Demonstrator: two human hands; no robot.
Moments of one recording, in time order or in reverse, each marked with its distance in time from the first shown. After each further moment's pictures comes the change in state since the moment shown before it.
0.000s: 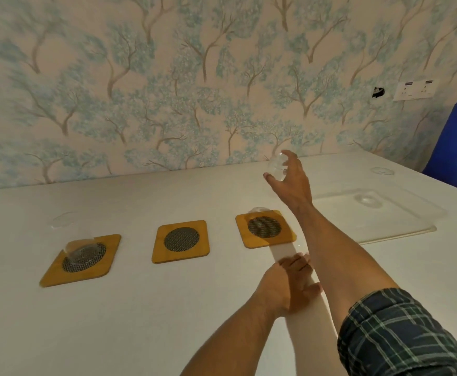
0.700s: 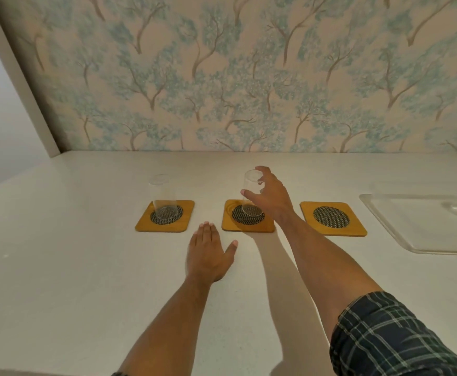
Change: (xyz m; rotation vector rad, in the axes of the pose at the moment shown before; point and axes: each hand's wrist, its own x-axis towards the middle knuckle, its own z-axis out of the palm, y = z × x) left_hand -0.197 -0.195 -0.037 0.130 0.229 -0.878; right_hand -0.097 -0.117 0.149 0.093 -0.446 -0.109
